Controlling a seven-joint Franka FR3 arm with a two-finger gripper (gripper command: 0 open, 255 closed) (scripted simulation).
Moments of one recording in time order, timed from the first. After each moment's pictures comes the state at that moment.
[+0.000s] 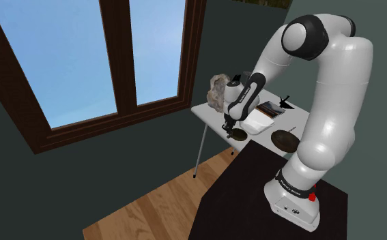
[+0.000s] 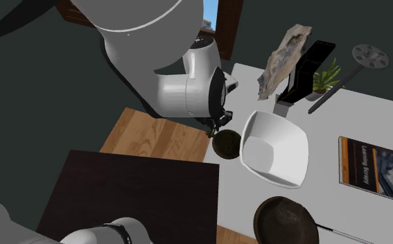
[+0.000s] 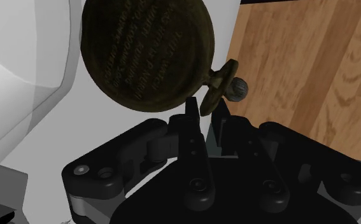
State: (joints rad) arm -0.21 0.36 -0.26 -2.51 -0.45 2.81 0.06
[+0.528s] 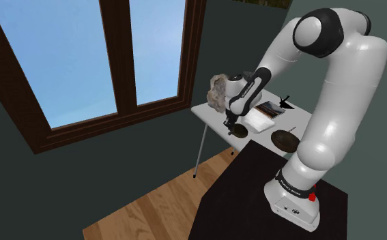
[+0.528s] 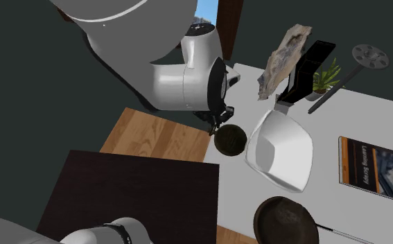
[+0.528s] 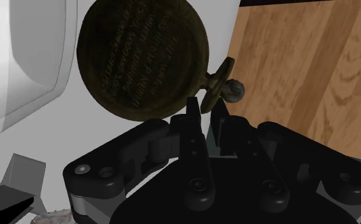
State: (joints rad) arm -0.22 0.26 -0.26 -2.53 -0.44 2.74 0.03
